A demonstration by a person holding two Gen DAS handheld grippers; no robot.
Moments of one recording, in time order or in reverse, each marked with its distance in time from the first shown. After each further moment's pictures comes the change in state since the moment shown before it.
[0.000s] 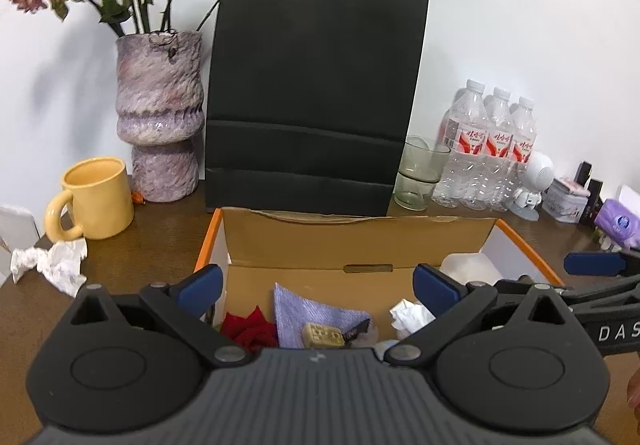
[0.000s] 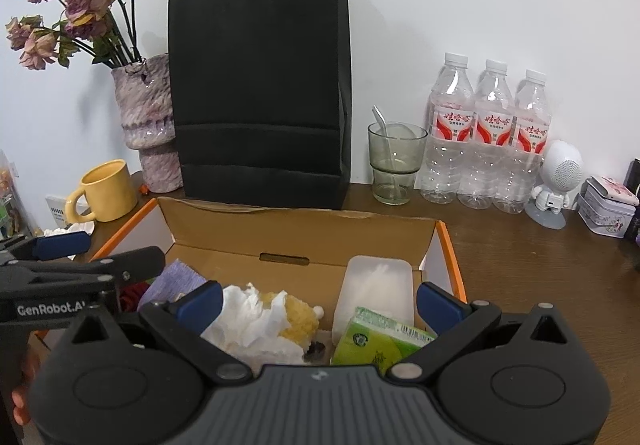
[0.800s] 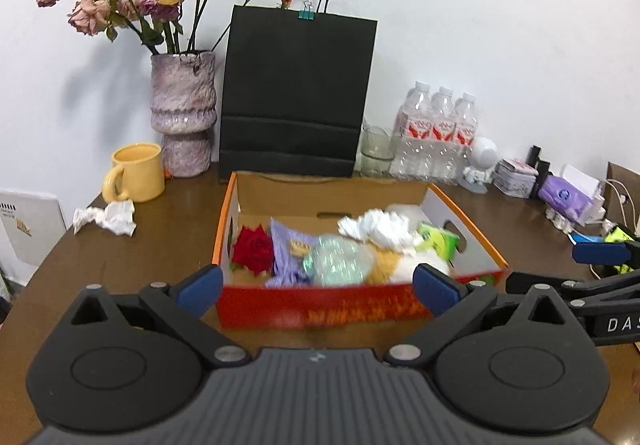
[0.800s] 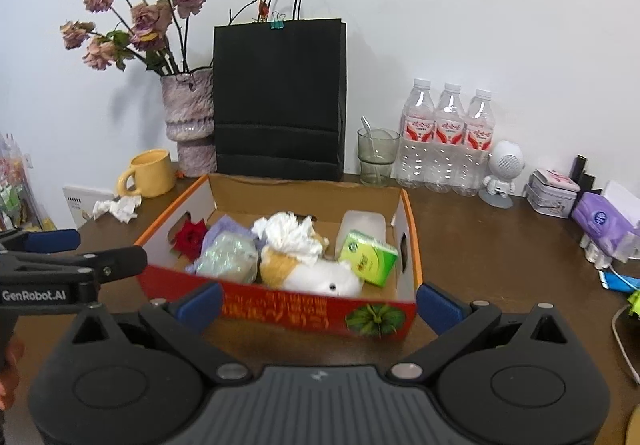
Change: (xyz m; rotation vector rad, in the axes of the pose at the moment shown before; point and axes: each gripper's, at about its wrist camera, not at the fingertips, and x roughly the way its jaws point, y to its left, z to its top) left arm -0.159 -0.021 -0.041 0.026 0.024 -0.024; right arm -0.165 0.033 -0.064 -0.025 -0.027 -0.041
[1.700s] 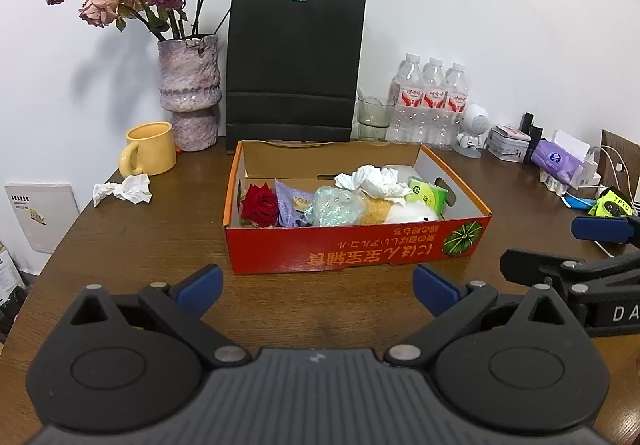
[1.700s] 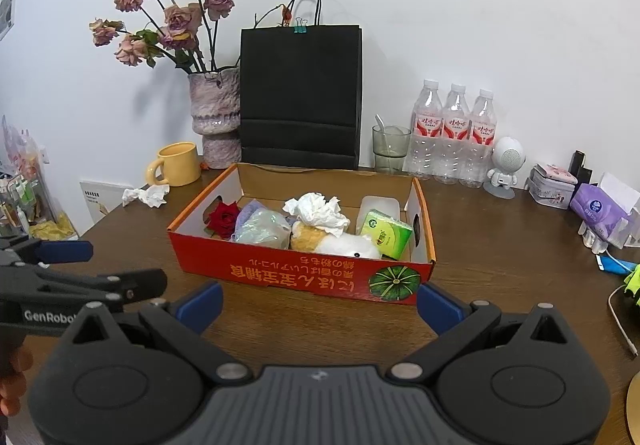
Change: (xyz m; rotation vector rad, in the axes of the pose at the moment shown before) left arm -0.038 -0.008 -0.025 0.041 0.063 0.017; right arm -0.040 0.019 -0.025 -0.001 -0.007 0.033
